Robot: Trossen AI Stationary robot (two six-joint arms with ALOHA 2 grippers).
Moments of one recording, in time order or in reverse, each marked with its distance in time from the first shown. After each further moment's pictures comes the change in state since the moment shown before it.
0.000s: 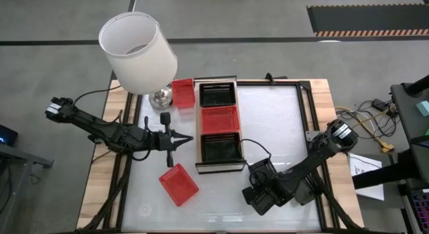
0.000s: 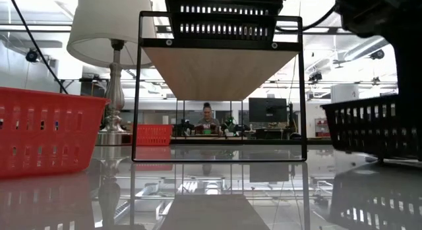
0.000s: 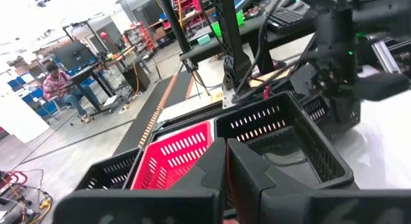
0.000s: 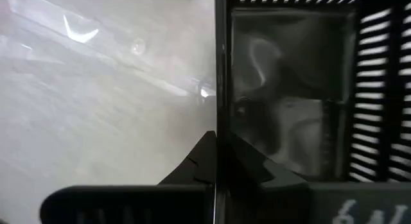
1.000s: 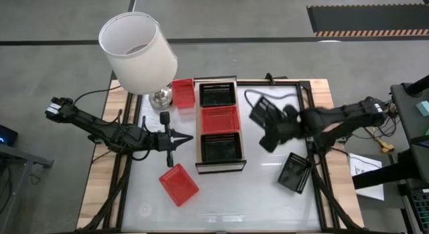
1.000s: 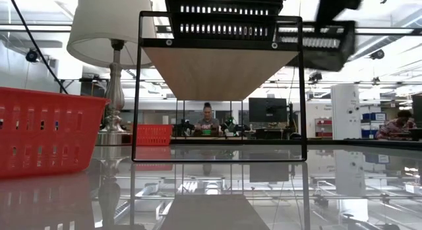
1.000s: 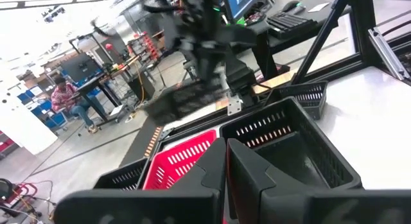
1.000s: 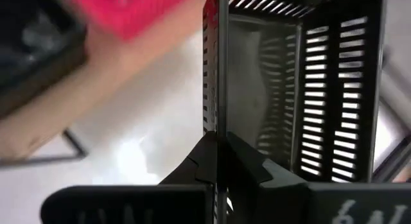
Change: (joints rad) left arm 0.001 -0.004 -0.004 0.036 0.000 0.060; right arm -0.466 -0.495 0.110 -0.375 0.242 -1.092
